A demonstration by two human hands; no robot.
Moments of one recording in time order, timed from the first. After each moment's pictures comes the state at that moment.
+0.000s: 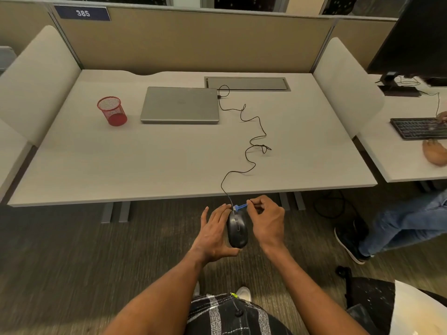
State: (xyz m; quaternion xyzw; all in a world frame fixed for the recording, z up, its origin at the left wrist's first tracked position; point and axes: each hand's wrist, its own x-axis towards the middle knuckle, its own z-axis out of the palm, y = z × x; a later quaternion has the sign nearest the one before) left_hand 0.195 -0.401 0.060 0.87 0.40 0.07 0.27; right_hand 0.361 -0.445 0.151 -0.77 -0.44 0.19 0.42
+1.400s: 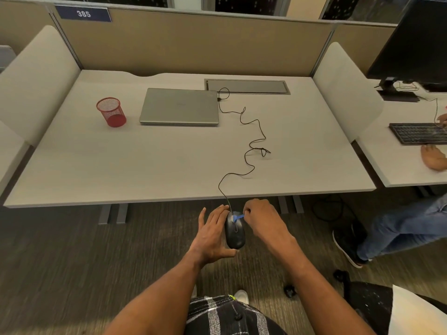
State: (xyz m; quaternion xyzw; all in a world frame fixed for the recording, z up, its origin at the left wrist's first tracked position) left_hand 0.197 -0.394 0.059 0.88 0.41 0.06 0.25; right_hand 0.361 -0.415 0.223 -0.77 -0.58 0.26 -0.03
